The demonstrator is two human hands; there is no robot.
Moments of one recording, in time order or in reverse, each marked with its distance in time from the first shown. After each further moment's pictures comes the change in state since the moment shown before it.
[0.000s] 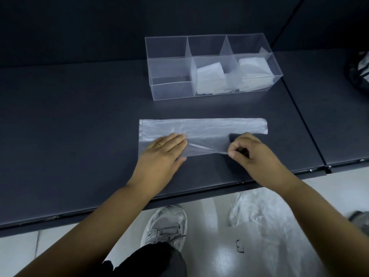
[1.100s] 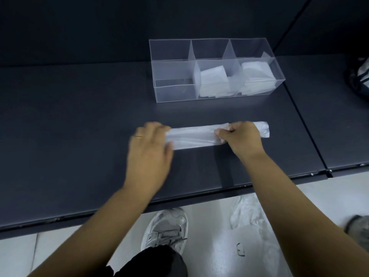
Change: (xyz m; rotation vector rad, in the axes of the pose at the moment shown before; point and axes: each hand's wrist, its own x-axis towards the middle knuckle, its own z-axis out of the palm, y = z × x) left_hand 0.003 -0.002 -0.022 -0.014 0.194 -0.321; right_hand 0.065 -0.021 0.023 0.066 0.241 0.381
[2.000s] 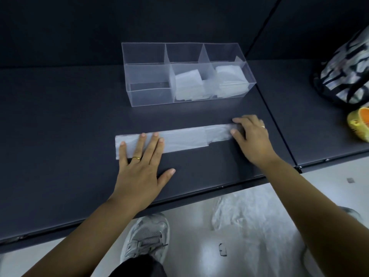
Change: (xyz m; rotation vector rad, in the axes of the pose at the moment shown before) left_hand -0.018 0.007 0.036 0.299 -0.431 0.117; right_hand 0.025 0.080 -0.057 -0.327 0.136 -0.327
